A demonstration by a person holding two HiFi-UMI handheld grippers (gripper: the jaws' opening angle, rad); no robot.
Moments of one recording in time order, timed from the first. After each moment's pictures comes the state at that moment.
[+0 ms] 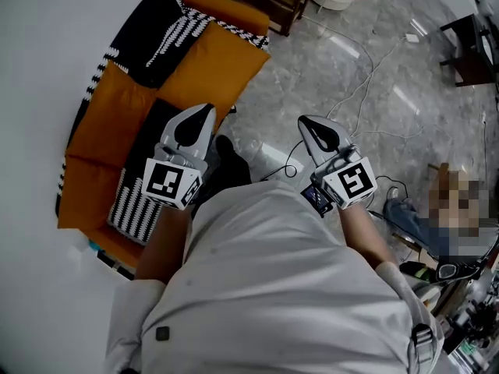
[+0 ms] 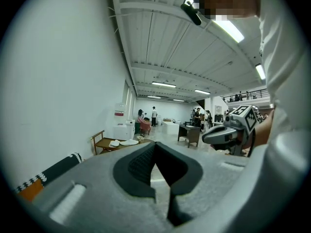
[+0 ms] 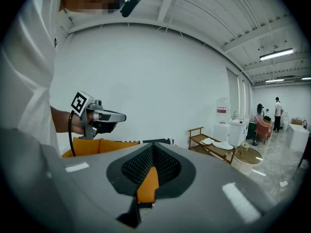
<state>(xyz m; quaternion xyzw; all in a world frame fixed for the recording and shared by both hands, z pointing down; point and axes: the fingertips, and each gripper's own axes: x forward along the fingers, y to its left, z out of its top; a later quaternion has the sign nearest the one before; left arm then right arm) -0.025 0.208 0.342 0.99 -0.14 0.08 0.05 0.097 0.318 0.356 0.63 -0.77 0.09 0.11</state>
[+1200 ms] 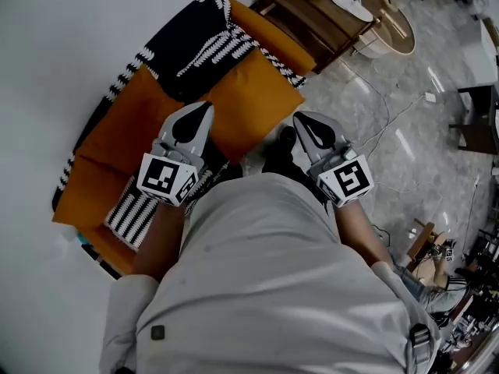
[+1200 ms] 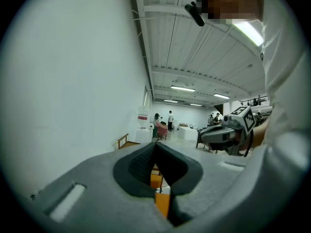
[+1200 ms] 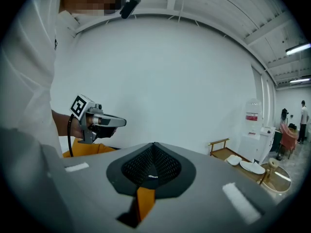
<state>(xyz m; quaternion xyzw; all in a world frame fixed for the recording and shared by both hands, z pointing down) -0.079 -0.020 0.343 0.97 -0.23 0.06 0.08 0.055 0.057 0.340 0.54 -0.83 0.05 0.12</state>
